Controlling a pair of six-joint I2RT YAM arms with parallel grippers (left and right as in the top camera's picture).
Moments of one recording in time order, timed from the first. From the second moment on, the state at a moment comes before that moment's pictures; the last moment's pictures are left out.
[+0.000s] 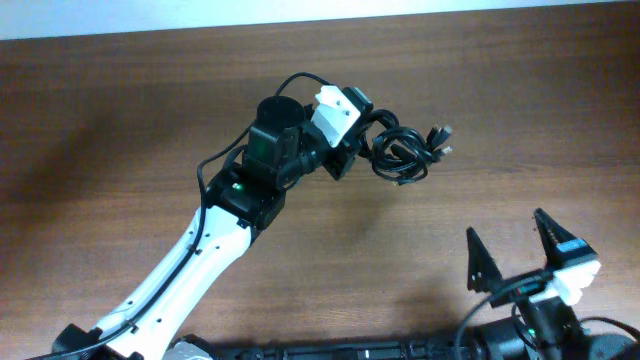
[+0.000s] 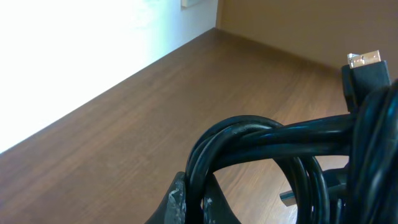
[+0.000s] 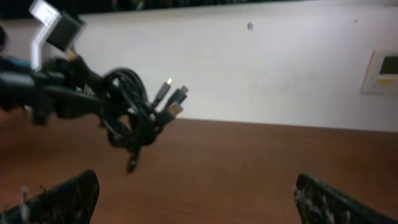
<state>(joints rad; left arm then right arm) -0.57 1.43 1.10 -0.02 0.39 0.11 0.20 0.02 0.66 -0.65 -0.02 0.08</state>
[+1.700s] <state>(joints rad) -0.52 1.43 1.10 -0.02 0.88 0.53 0.20 0.81 1.19 -1.08 -0.50 -0.19</state>
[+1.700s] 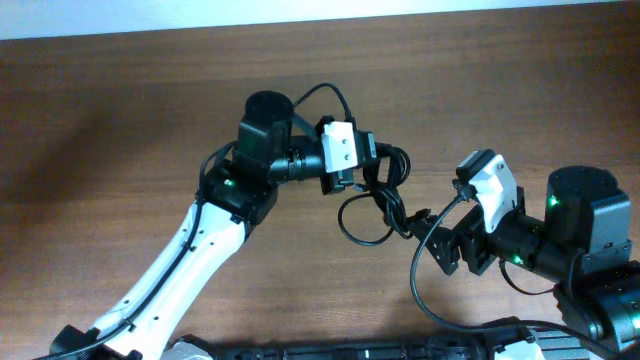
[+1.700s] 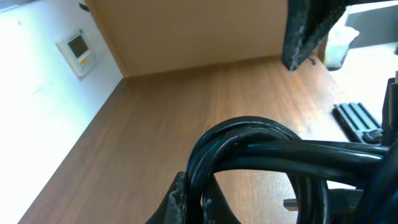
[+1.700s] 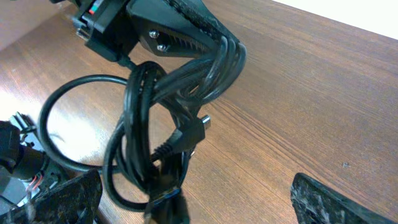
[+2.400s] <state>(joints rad) -0.61 1.43 1.10 0.00 0.79 0.48 0.20 0.81 1.19 -1.09 -0.50 -0.20</state>
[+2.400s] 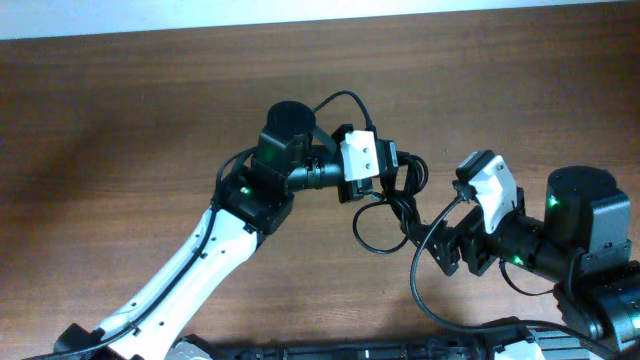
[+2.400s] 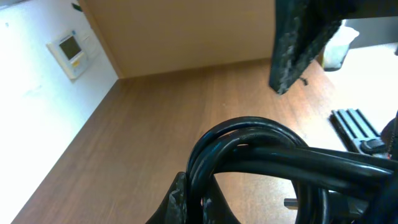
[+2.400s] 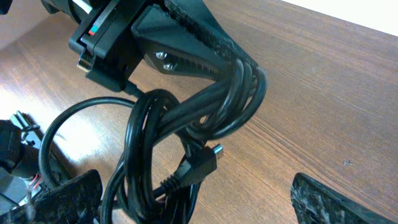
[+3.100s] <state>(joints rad) -0.59 1.43 1.10 0.12 0.92 0.34 0.20 0.83 1.19 -1.09 -0.49 -0.21</state>
